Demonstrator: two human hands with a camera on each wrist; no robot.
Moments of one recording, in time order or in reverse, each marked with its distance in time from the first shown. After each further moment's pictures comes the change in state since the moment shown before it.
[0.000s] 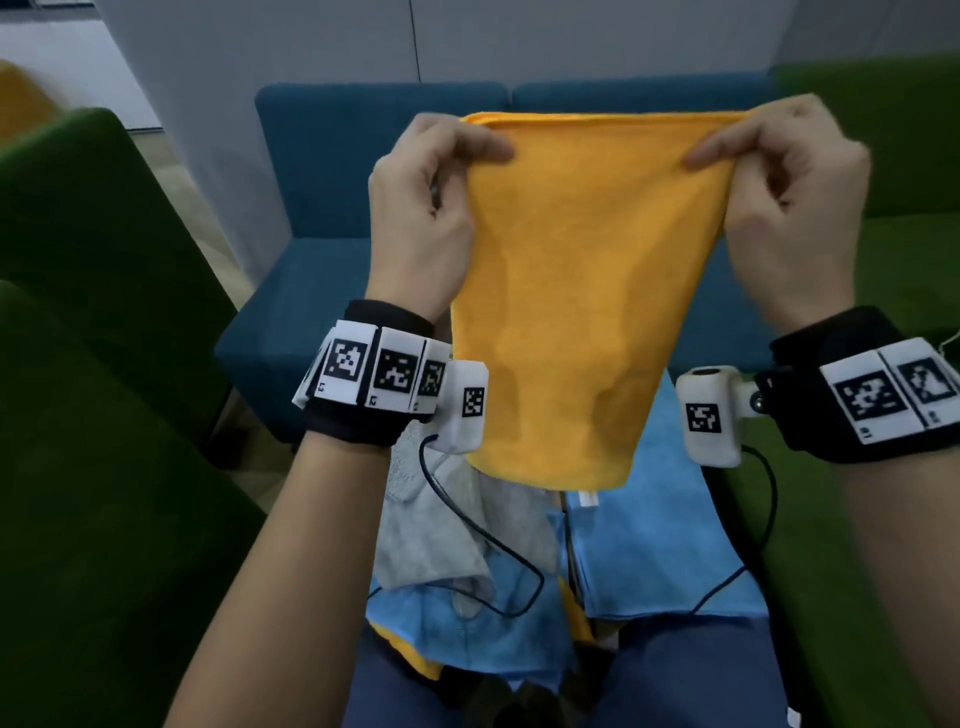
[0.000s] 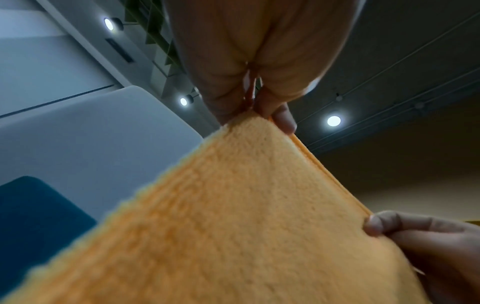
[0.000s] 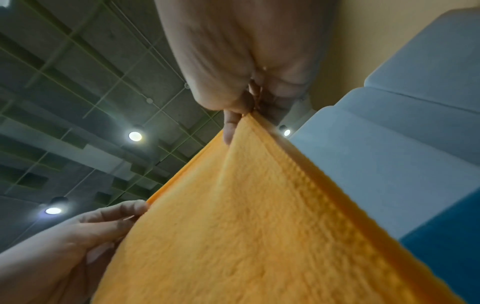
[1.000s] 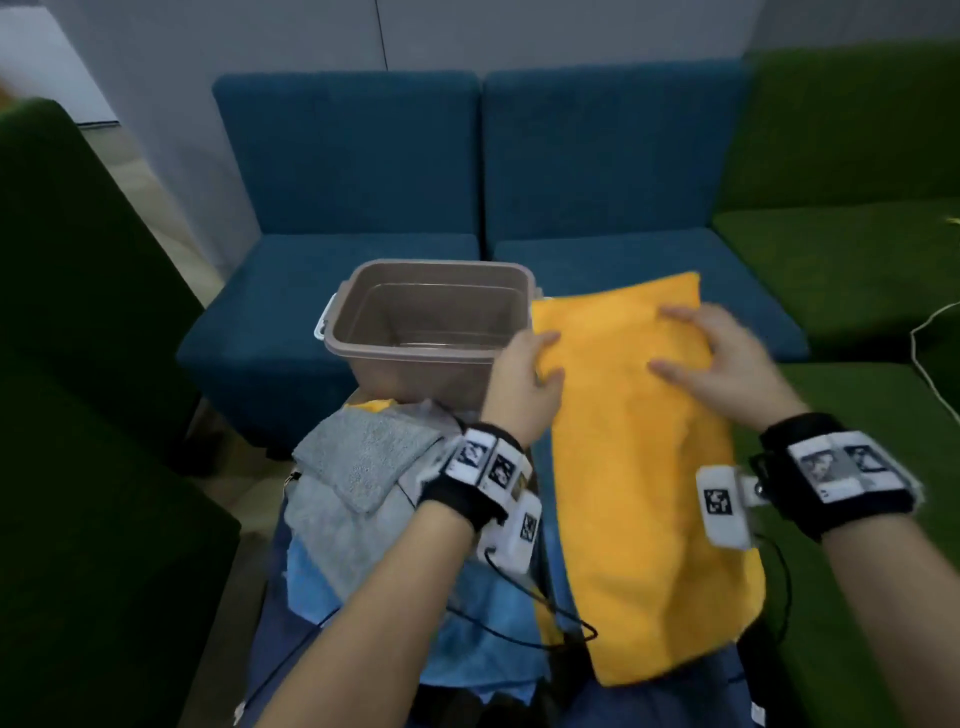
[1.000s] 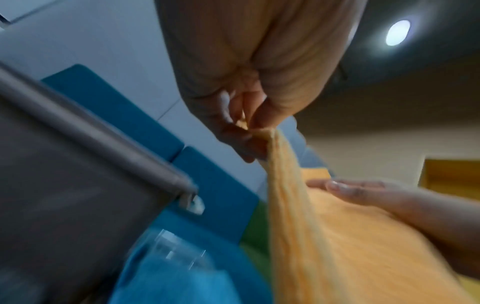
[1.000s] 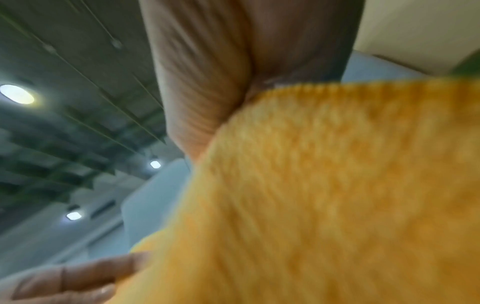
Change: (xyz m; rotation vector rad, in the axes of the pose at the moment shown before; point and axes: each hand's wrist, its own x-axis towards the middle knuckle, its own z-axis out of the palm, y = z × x) left_hand -0.123 -0.070 0.125 0.065 -0.480 -0.505; right_hand -0.102 0.125 -0.019 -0.187 -0.589 0.462
